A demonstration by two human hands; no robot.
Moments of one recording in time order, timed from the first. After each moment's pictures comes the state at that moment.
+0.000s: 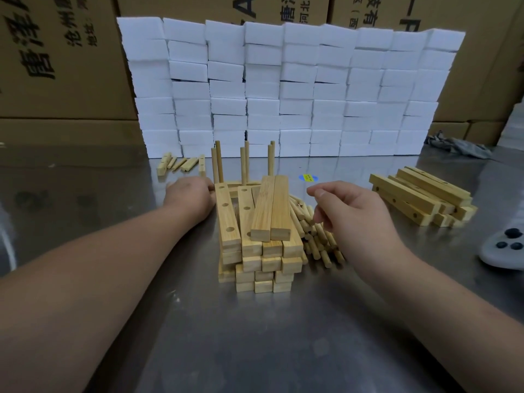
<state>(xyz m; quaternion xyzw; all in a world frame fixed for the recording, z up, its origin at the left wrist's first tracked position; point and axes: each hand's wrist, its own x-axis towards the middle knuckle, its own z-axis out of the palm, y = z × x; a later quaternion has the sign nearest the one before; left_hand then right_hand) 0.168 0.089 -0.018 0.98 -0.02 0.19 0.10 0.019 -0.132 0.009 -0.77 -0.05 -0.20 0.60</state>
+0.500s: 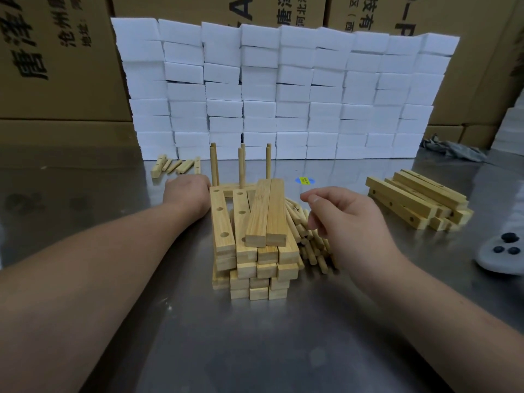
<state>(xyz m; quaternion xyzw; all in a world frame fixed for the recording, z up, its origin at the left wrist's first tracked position) 0.183 0.082 -0.013 0.98 -0.01 0.19 0.05 0.020 -0.132 0.006 -0.77 -0.06 -0.20 0.60</state>
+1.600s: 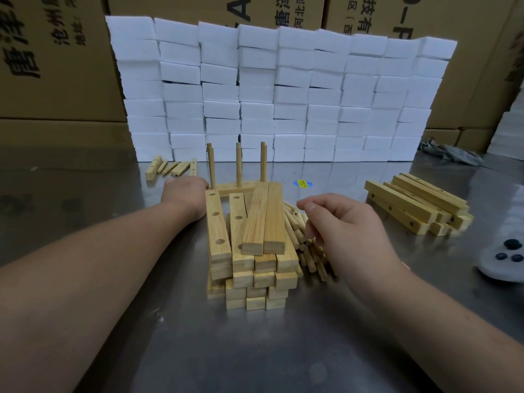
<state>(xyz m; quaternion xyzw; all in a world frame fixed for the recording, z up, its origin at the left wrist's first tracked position) 0.214 0.086 -0.025 0.98 -0.03 0.20 0.03 0.019 -0.130 0.005 -0.79 -0.05 -0.18 0.59</state>
